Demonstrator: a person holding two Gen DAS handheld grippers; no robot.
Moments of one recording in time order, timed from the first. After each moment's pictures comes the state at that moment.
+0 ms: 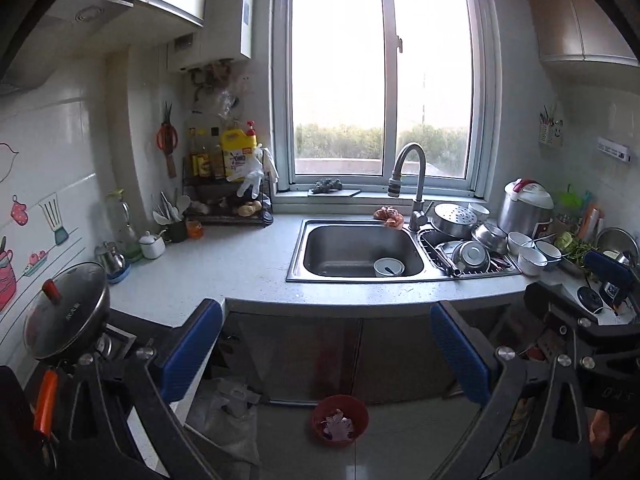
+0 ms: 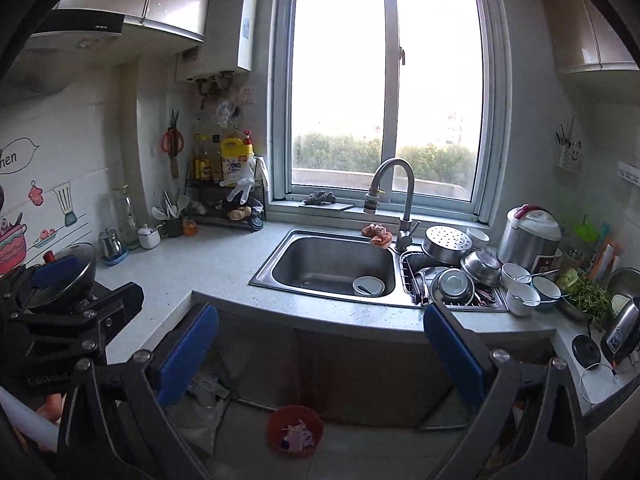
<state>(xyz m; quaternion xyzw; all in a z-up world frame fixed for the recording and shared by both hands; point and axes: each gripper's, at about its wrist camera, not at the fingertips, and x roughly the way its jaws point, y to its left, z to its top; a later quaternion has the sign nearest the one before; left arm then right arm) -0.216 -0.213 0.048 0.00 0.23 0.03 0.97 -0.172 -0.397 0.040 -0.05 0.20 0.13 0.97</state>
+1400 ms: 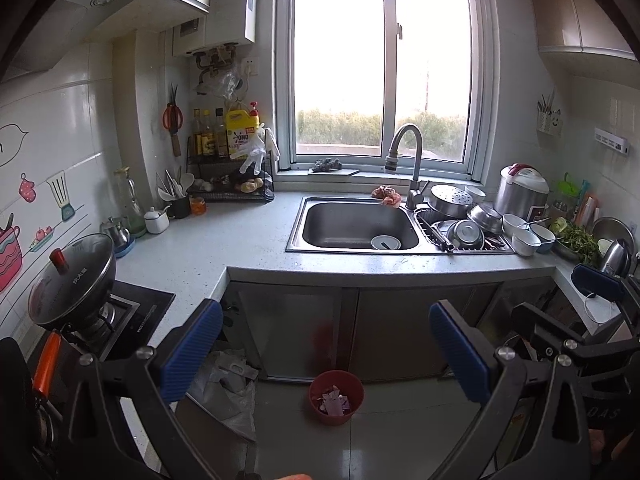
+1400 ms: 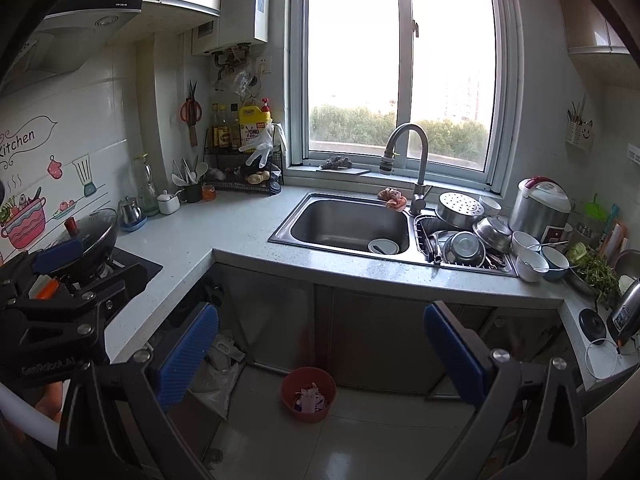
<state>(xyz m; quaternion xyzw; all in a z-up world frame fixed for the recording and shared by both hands) -0.255 -0.224 0.029 -0.01 0.26 0.03 0.97 -0.220 -0.385 0.024 -0.05 0.25 0.14 0.96</state>
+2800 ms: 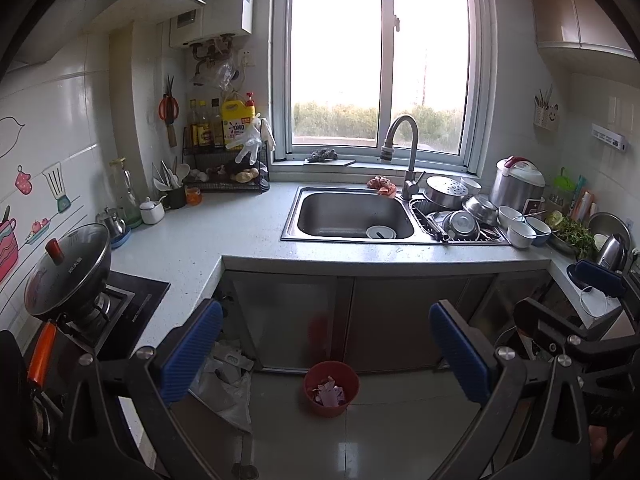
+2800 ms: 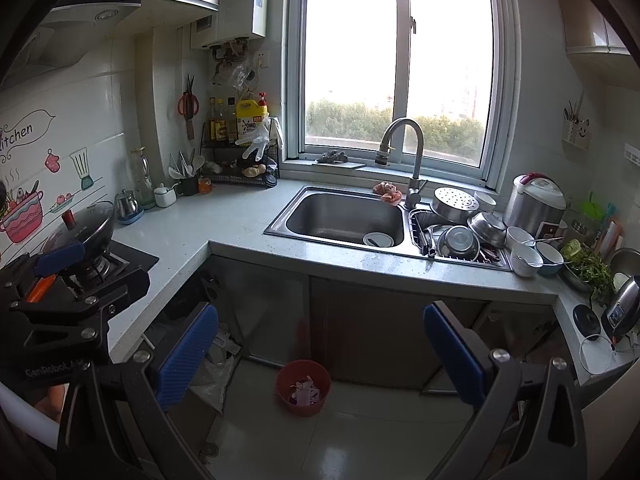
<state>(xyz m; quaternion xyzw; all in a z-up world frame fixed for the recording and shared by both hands) -0.260 -0.225 0.025 -0.02 0.27 0.02 0.96 -0.227 -0.382 0.024 -0.05 0.26 0.13 0.95</state>
